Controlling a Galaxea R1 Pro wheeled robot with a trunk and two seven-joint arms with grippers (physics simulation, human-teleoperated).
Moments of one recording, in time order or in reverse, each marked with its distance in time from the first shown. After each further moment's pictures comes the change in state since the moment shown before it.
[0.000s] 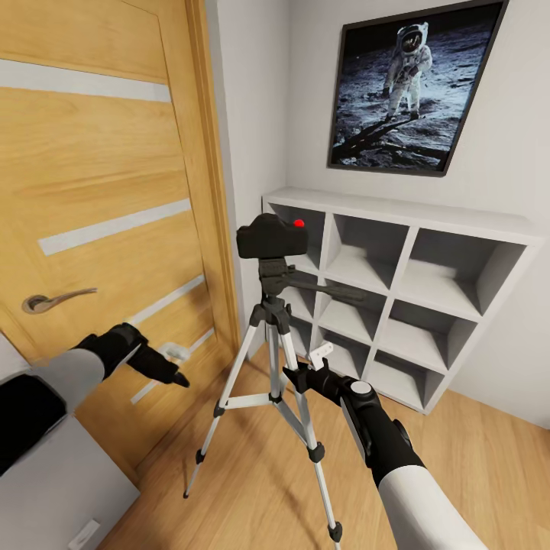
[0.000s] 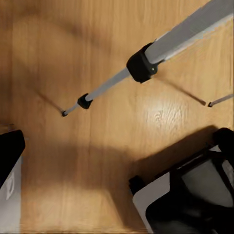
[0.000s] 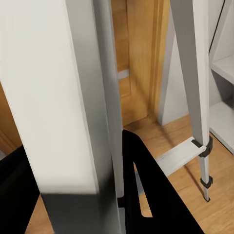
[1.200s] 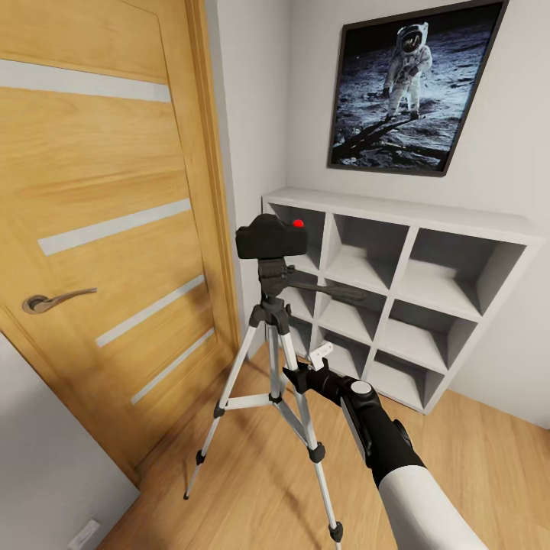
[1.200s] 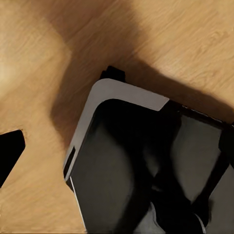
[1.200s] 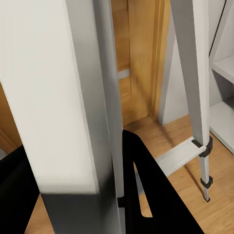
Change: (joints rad) left arm 0.860 -0.072 0.006 0.065 0.983 -0.366 0.721; right arm 0.000 -0.001 0.000 -0.002 0.004 0.001 0.006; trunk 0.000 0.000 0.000
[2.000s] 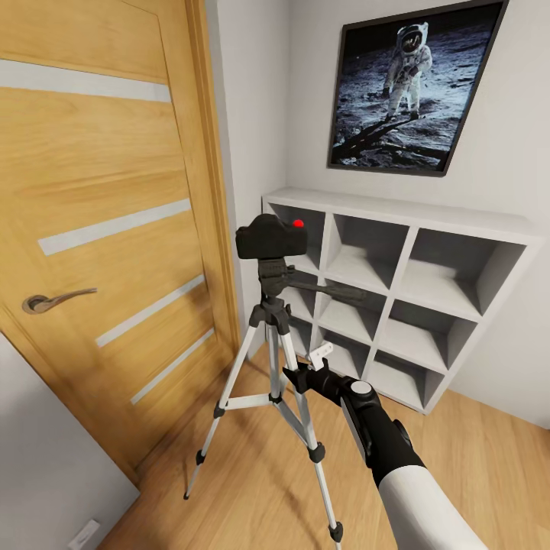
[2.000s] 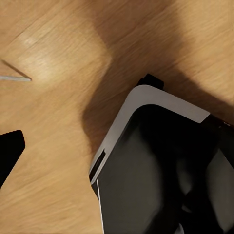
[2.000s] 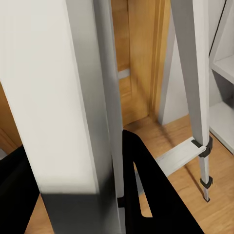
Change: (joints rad) left arm 0.072 -0.021 -0.003 -0.001 0.073 -0.151 0.161; right arm 0.000 -0.001 0.001 0.000 0.000 -0.001 -0.001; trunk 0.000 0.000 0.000
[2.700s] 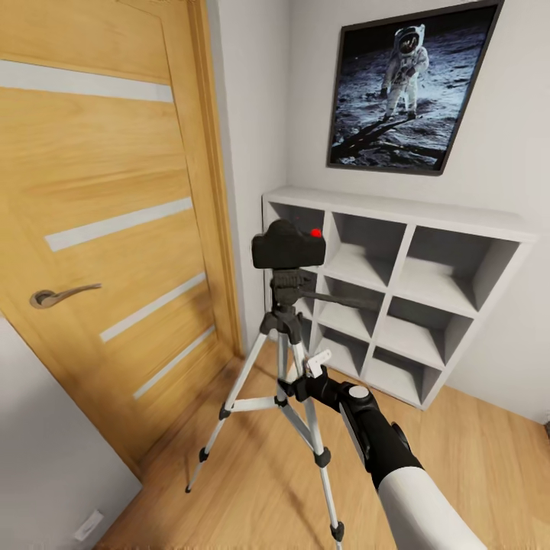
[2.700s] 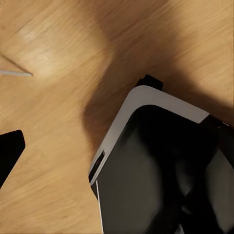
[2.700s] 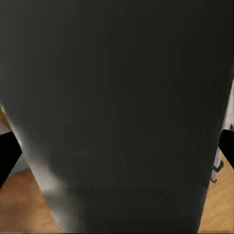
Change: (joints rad) left arm 0.002 -0.003 -0.002 0.000 0.000 -0.010 -0.002; right arm 0.000 0.000 0.000 0.051 0.020 0.012 0.003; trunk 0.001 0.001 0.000
